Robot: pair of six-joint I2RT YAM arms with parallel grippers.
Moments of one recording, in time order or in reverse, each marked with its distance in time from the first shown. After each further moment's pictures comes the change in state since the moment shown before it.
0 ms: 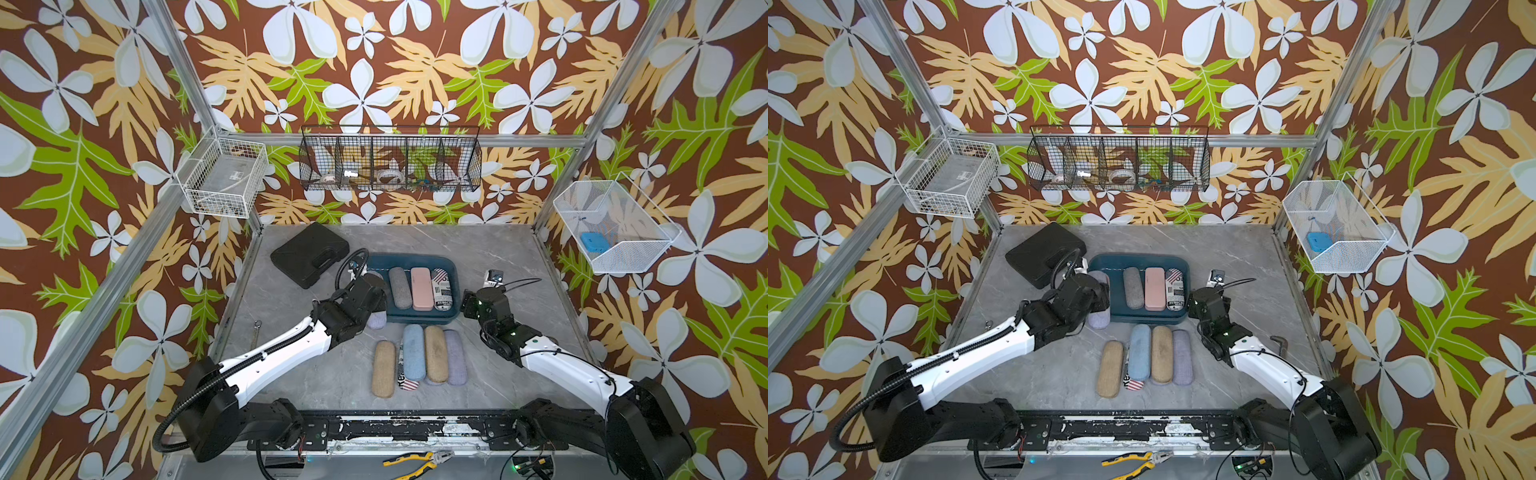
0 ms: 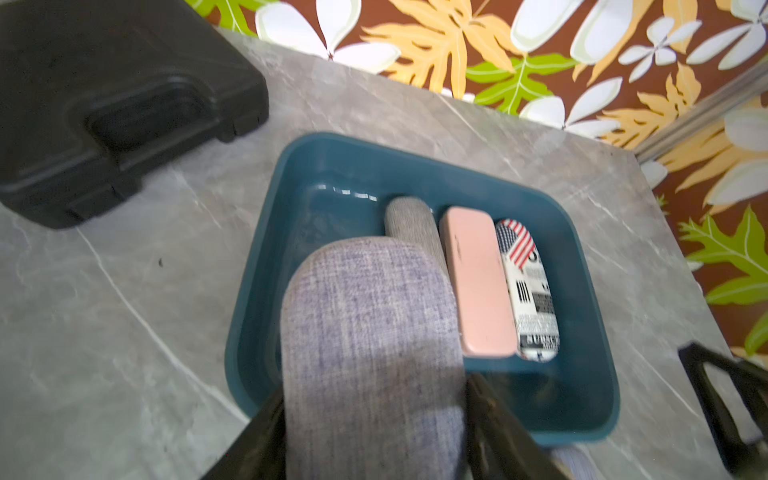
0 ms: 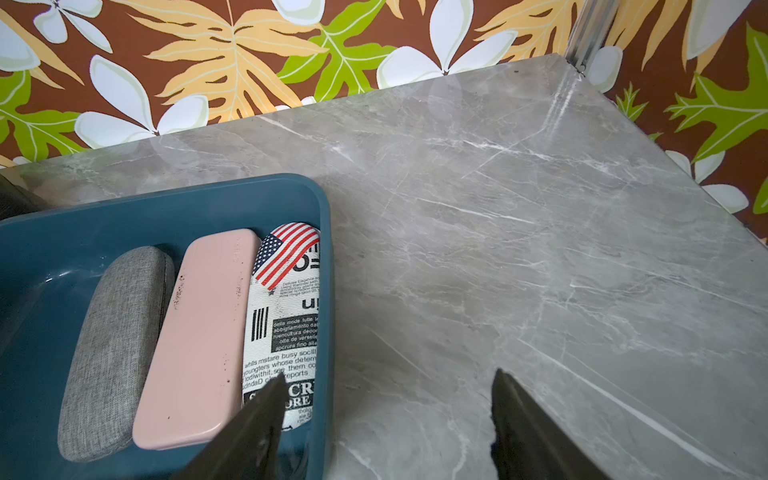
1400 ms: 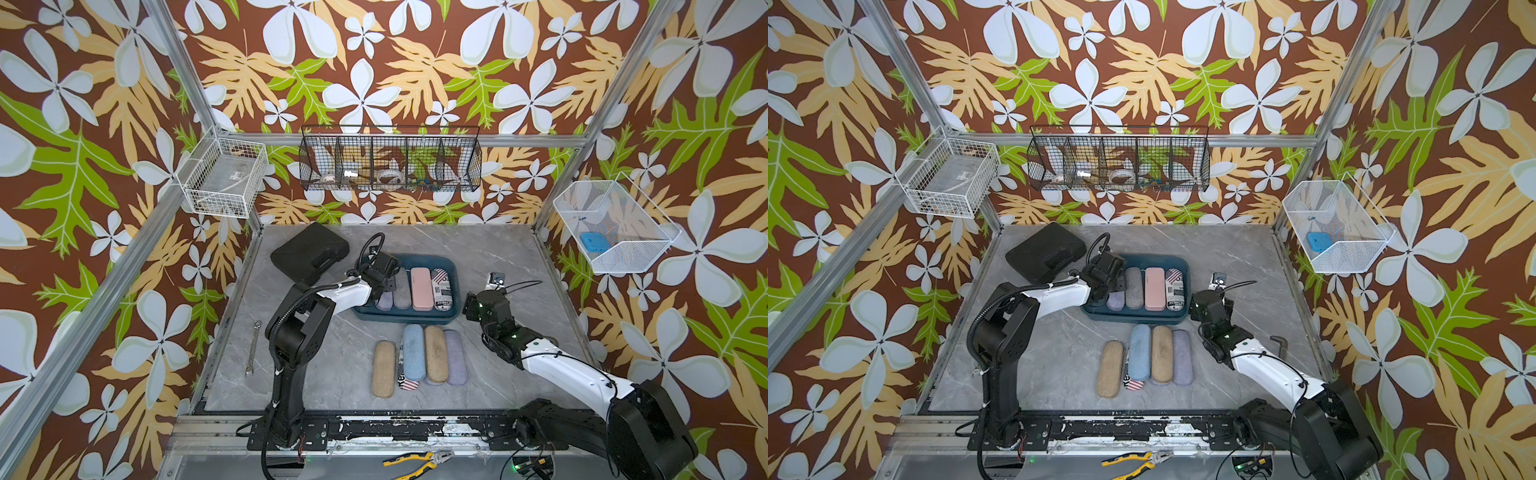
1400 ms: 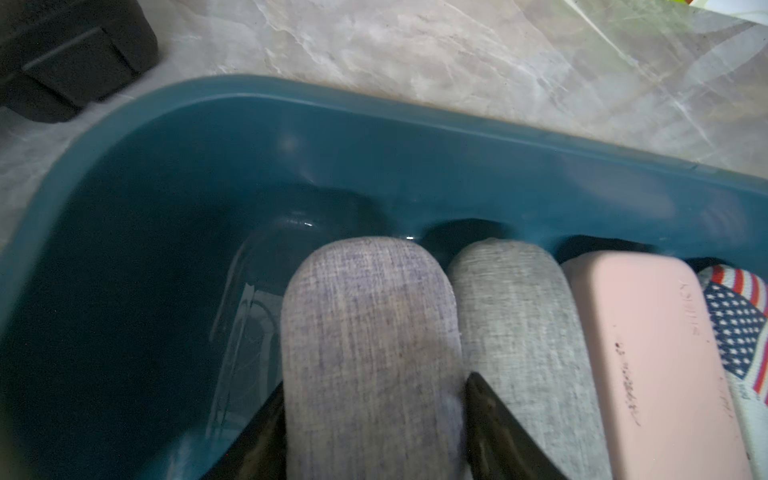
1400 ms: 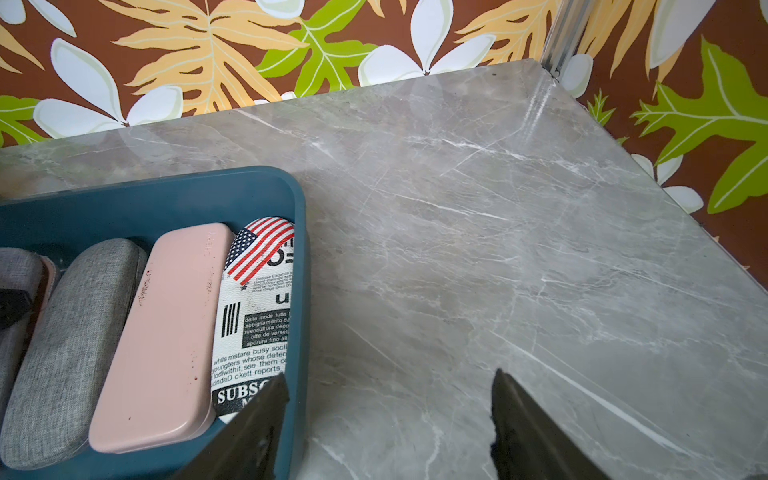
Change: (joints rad) left arm 0.154 0.661 0.320 0.146 0.148 0.107; right arm -0.001 -0.012 -0.025 -0.006 0.045 -0.023
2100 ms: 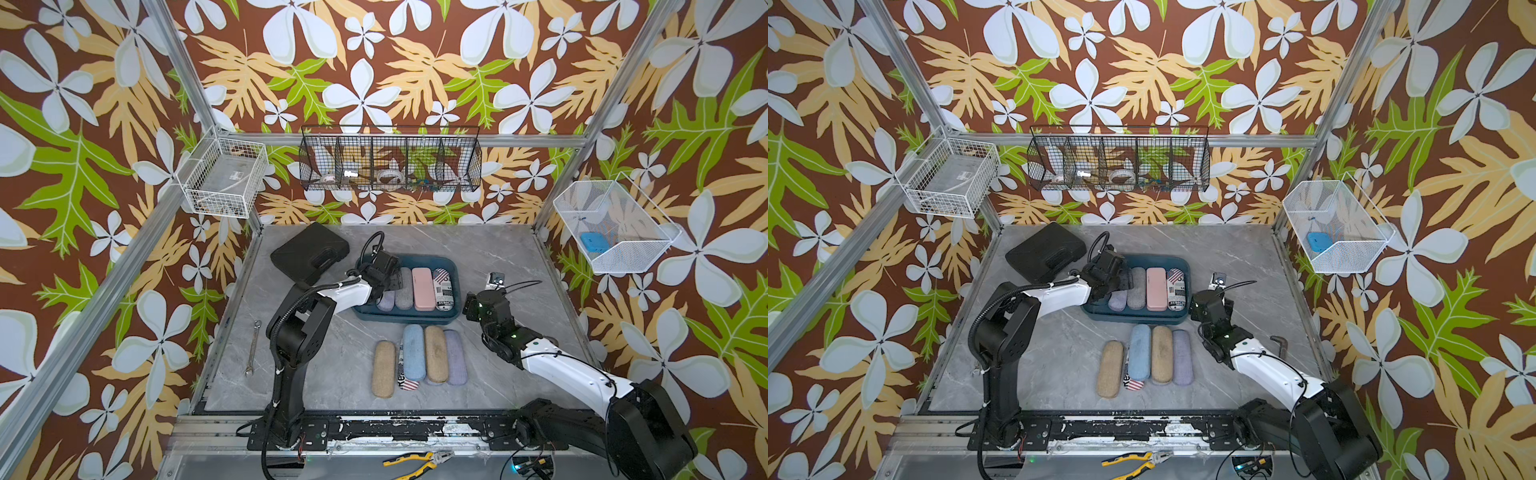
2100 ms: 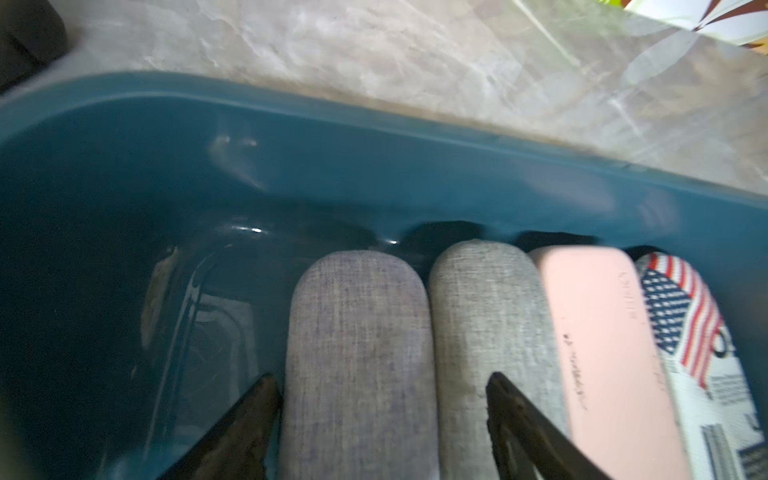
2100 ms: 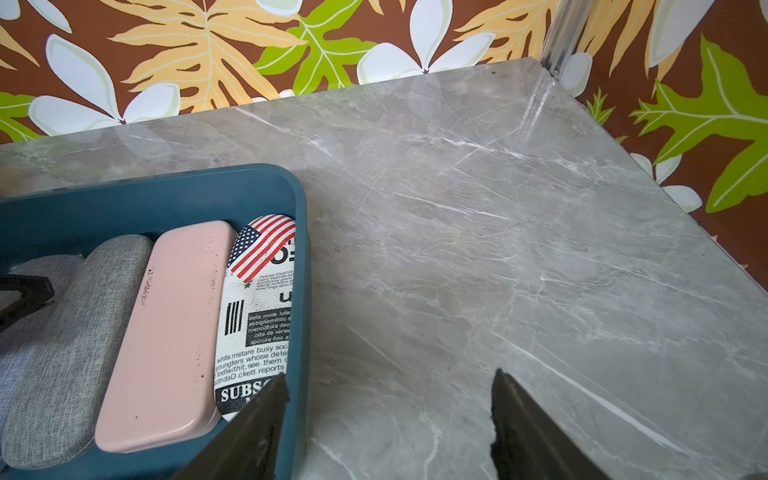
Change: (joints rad) left arm 0.001 -0.008 0.004 0.047 0.099 0.004; right arm -0.001 0.003 0.002 -0.001 0.001 -0.001
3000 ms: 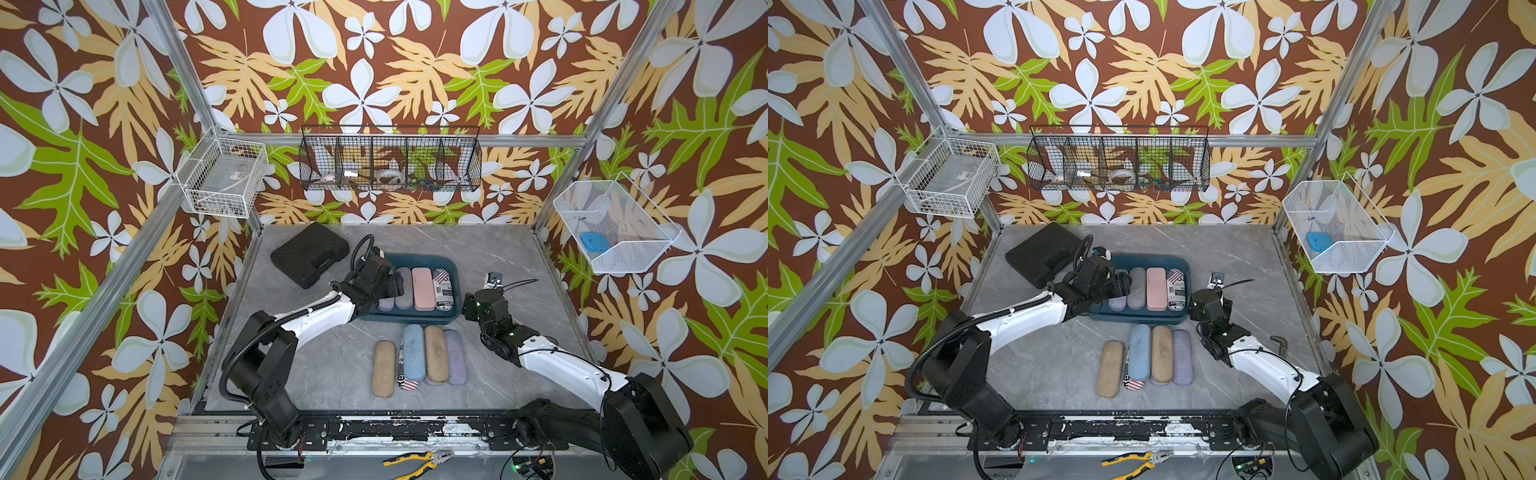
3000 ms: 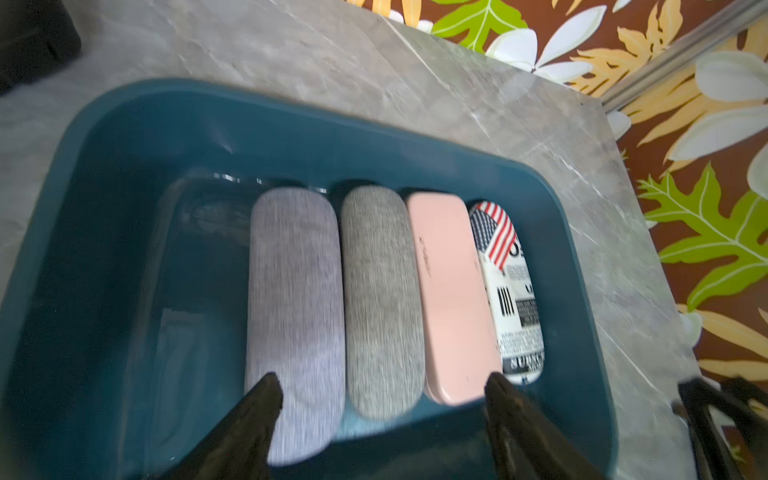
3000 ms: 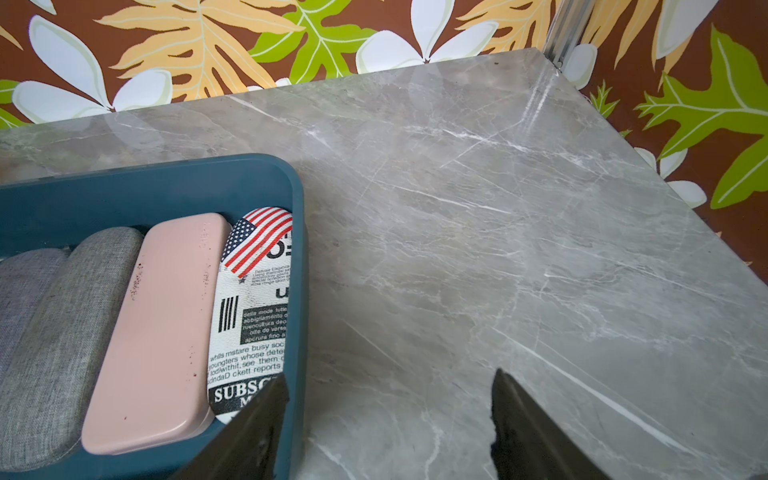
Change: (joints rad) left arm -0.075 -0.387 -0.269 0.000 0.086 -0.086; right arm 0.000 0.039 0.014 0.005 -0.002 0.001
